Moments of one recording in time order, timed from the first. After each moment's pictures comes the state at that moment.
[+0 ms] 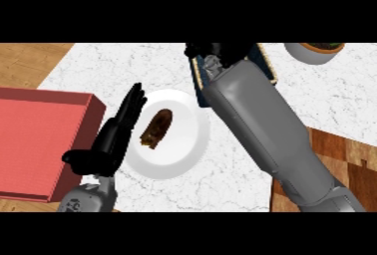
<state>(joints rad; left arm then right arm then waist) -0.15 0.00 -0.17 -1.64 -0.02 0.03 0.05 -1.15 -0.01 0.22 -1.08 1.24 -0.16 1.15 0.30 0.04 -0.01</state>
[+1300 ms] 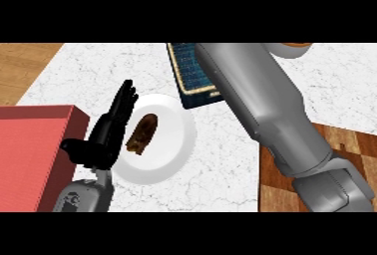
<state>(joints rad) -0.18 0.01 -0.12 -1.59 -0.01 0.08 0.05 -1.40 -0.01 0.10 -0.70 1.36 -0.22 1.24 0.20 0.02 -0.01</state>
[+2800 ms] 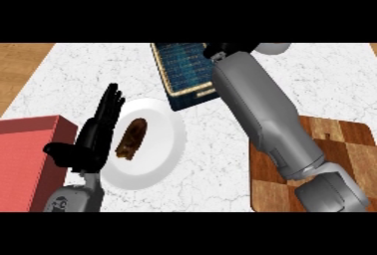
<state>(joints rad) -0.13 0.03 -0.07 -1.59 0.01 0.08 0.04 -1.27 -0.01 0.12 -0.54 1.25 -0.39 1.23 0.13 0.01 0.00</state>
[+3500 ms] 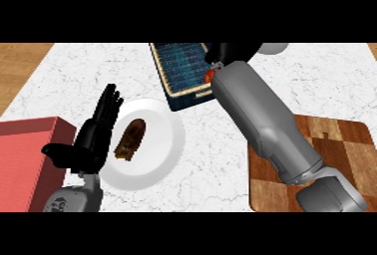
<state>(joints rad) -0.13 0.03 -0.06 -1.60 0.00 0.09 0.04 -1.23 -0.01 0.20 -0.55 1.25 -0.55 1.23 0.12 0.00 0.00</state>
